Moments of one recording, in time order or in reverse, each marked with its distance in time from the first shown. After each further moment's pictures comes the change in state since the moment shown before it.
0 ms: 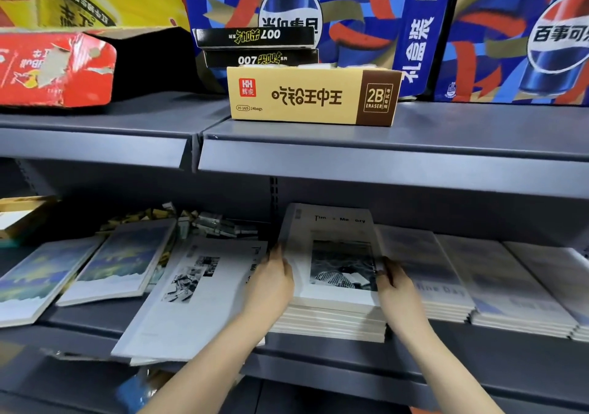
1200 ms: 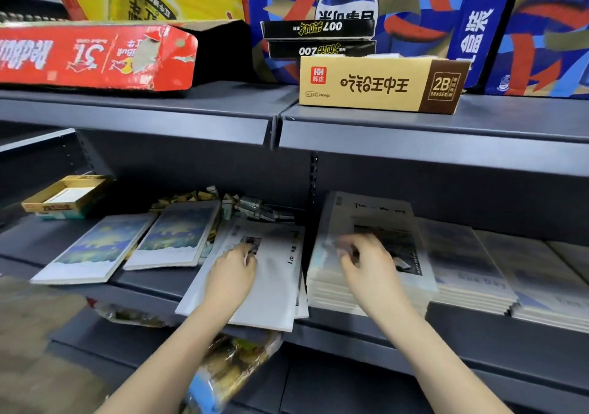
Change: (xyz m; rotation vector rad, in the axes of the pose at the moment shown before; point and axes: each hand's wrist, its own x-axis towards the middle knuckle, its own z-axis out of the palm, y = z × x) left_hand -0.018 -0.110 -0.063 0.007 0.131 -0.141; right_hand -0.047 -0.073 0.059 -0.231 -0.093 -0.407
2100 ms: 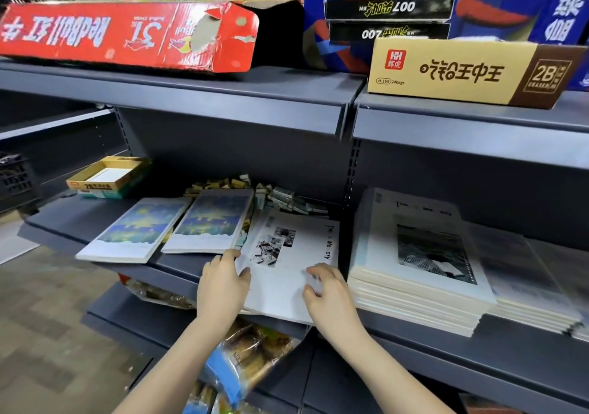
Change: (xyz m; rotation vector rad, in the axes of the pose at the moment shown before) left_hand -0.011 -0.070 -0.023 0.054 0.136 -0.117; right_hand -0.014 -0.020 0.125 0.104 -0.277 0.075
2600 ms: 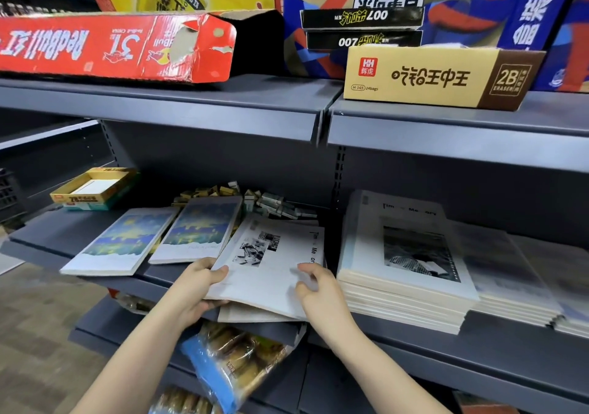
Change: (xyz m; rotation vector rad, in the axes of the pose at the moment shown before) left_hand 0.017 0.003 -0.033 -0.919 -0.382 -0.488; right_hand -0.003 -0.014 -0.016 0.303 -0.039 0.101
